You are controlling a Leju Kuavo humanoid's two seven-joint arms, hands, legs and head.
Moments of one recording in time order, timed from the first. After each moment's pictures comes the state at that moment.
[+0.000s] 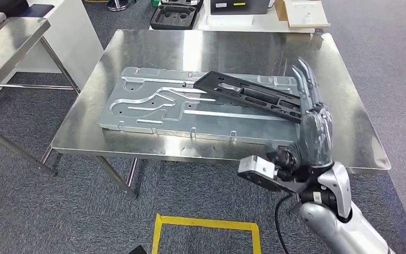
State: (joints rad) left arm -0.16 0.08 -1.17 -0.24 0.53 0.23 -0.16; right arm -0.43 -0.28 0.66 -1.81 0.65 -0.67 0.06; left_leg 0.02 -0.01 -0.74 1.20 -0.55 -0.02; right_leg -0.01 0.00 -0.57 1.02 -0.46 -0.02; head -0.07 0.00
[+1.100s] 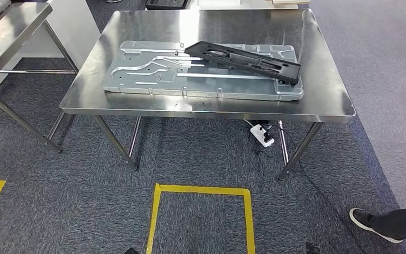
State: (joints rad) left arm -0.12 0.06 -1.08 -0.24 0.61 0.28 -0.14; right arm -0.07 0.12 -0.54 -0.39 0.22 -0.44 -0.07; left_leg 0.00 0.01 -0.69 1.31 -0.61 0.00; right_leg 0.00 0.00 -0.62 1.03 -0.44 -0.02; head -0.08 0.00
